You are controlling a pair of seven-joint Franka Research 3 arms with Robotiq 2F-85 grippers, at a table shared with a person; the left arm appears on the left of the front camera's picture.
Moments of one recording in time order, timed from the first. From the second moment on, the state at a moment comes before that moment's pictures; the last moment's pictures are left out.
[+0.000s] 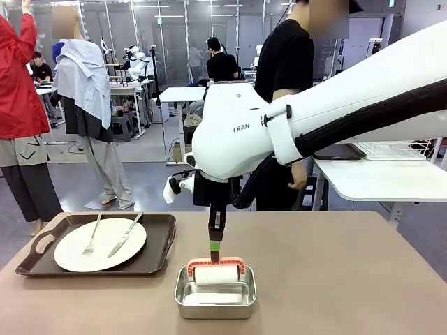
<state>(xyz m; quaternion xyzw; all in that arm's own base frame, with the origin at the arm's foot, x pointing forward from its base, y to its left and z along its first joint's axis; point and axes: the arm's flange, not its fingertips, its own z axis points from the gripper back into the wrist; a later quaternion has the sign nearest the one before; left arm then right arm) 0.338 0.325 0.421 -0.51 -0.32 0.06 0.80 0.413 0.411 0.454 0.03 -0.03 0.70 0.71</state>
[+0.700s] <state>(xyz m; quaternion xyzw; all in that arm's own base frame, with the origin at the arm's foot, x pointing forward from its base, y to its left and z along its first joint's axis) 0.338 0.325 0.421 -0.51 -0.32 0.06 0.80 0.454 0.403 0.415 0.06 -0.01 0.69 0.72</state>
